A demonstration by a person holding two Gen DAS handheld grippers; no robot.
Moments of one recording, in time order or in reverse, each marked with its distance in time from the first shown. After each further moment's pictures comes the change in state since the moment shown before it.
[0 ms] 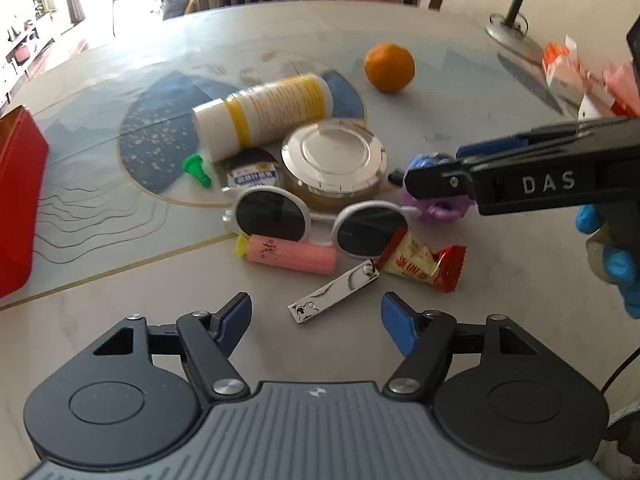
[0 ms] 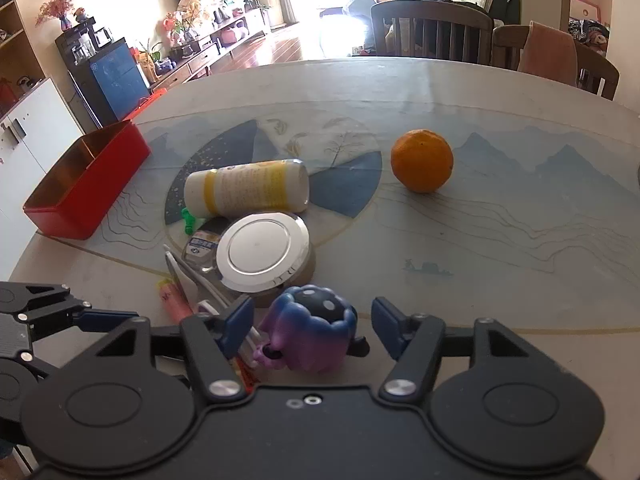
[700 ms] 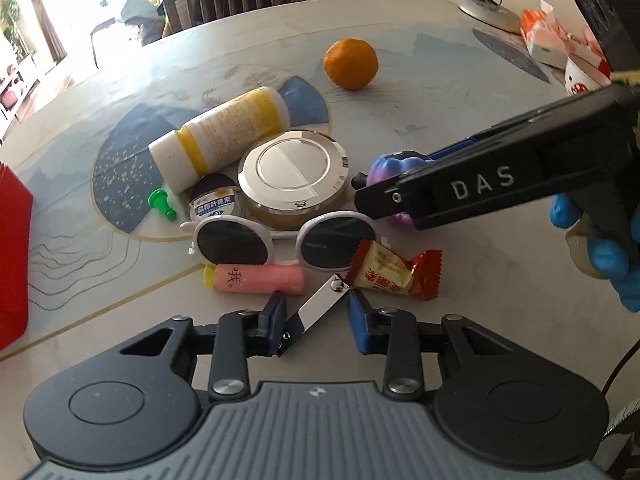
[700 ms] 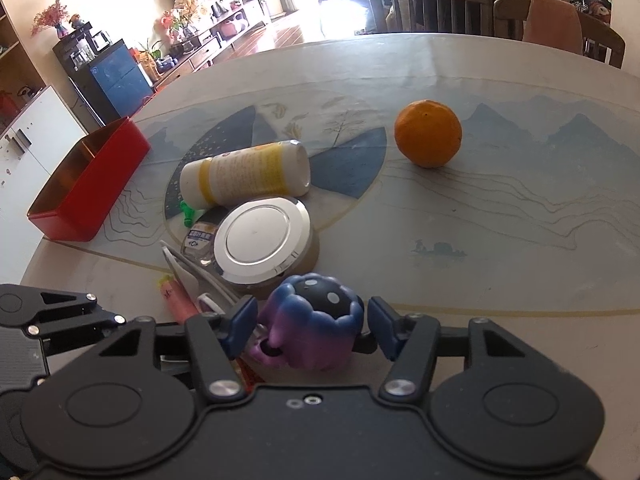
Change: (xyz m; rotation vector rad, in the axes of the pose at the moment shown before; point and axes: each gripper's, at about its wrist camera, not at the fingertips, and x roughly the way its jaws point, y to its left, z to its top) left arm 0.006 -0.036 0.005 0.149 -0.028 0.051; right arm 0.013 -0.011 -0.004 0.059 0.040 0.057
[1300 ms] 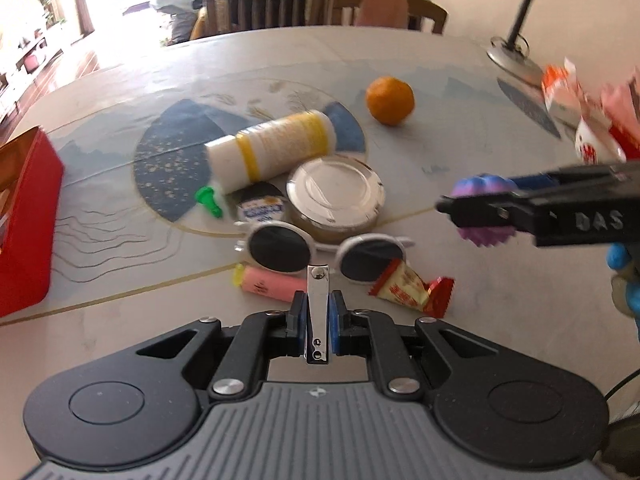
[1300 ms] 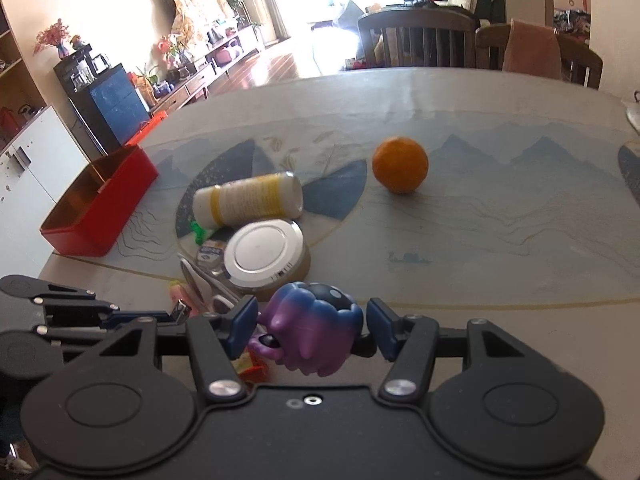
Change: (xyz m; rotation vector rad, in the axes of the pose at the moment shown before) left arm -0.031 0.038 -0.003 -0.176 -0.056 -0.027; right arm -0.050 0.005 -0.010 0.001 -0.095 -0.028
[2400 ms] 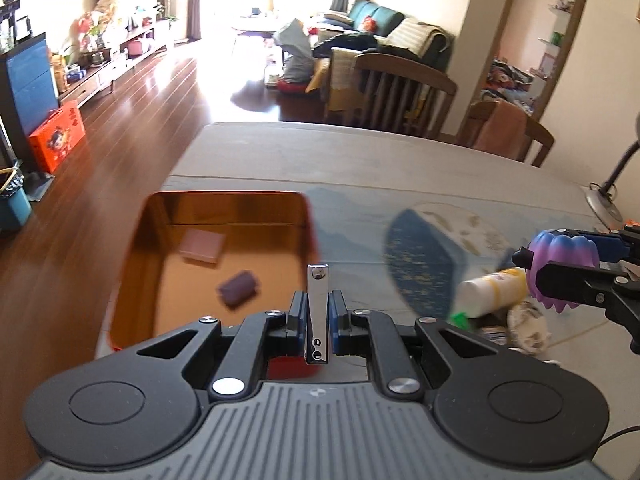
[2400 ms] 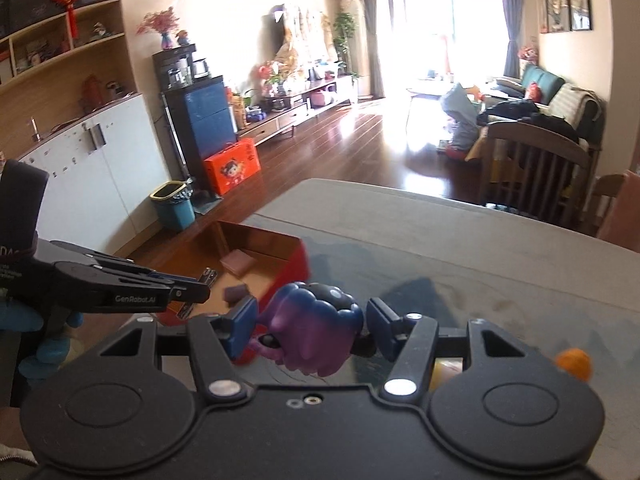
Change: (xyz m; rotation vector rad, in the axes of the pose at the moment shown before) left arm -0.099 0.226 0.029 -0.258 -0.175 0.137; right arm 0.026 0.211 0.102 -0.291 -0.149 0.127
